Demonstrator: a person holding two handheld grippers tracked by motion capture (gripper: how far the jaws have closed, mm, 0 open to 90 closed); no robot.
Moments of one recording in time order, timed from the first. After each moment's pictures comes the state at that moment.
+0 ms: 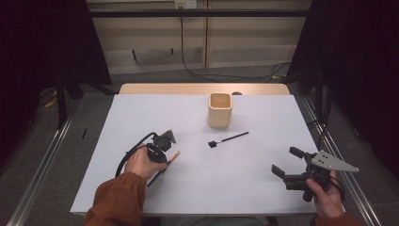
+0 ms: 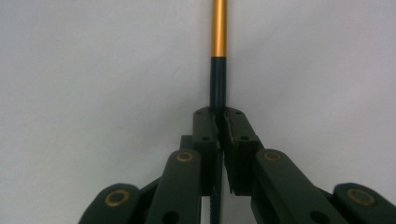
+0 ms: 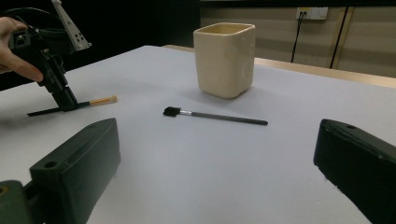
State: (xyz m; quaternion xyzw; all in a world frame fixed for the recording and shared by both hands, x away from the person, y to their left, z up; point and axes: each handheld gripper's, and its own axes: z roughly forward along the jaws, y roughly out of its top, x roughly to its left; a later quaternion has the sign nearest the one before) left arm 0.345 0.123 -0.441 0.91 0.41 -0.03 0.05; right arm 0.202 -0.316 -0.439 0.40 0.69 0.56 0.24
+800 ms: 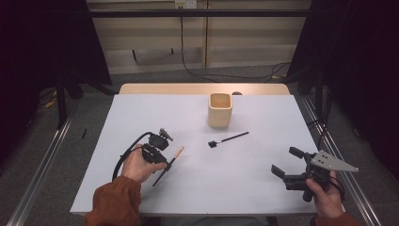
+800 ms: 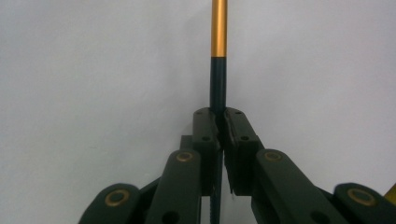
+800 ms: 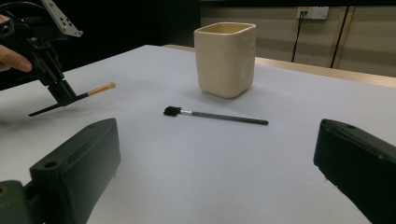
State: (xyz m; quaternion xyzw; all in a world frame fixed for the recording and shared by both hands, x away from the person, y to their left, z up) left arm 0.336 0.132 -0.429 0.90 0.40 -0.05 0.16; right arm 0.202 -0.315 -0.439 0.40 0.69 0.56 0.24
